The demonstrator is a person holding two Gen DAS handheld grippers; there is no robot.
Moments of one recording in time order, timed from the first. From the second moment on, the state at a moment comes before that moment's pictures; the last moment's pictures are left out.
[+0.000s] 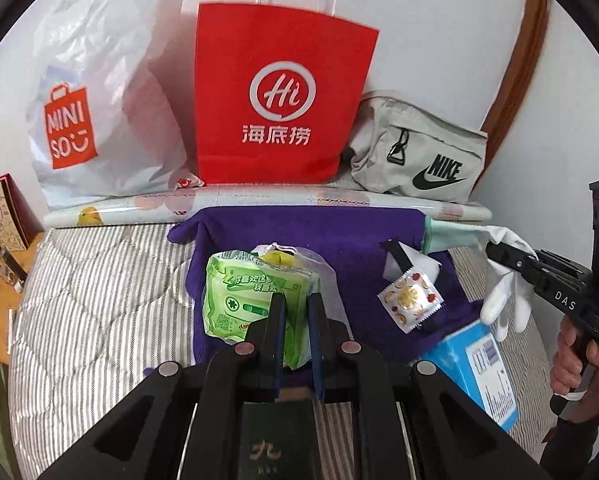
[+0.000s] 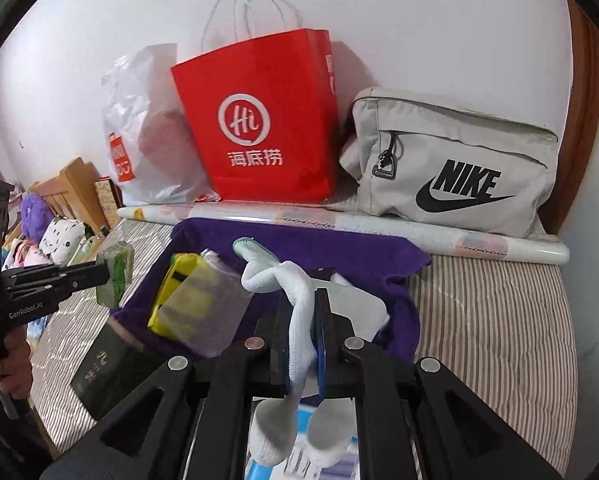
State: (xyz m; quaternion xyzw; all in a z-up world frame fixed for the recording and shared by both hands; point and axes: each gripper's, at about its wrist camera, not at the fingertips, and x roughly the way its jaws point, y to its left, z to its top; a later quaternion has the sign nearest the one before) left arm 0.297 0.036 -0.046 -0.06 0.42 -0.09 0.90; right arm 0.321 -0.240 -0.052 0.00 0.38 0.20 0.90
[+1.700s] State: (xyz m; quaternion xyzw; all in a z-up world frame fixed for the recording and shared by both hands) left arm 0.353 0.010 -0.078 0.00 0.49 -0.09 0.87; right arm 0.368 -0.215 -0.096 -0.03 0.46 0.20 0.87
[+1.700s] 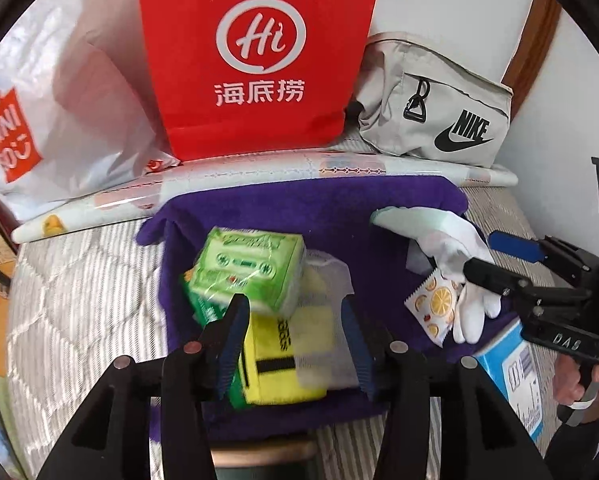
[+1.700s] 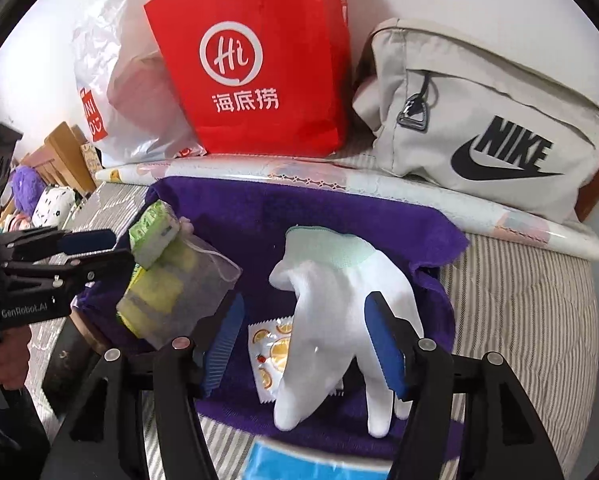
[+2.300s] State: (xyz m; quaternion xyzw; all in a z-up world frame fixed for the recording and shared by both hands) left arm 0.231 0.009 -0.018 0.00 0.44 -0.06 0.90; right arm 0.254 -0.223 -0.040 -0.03 0.43 0.15 0.89
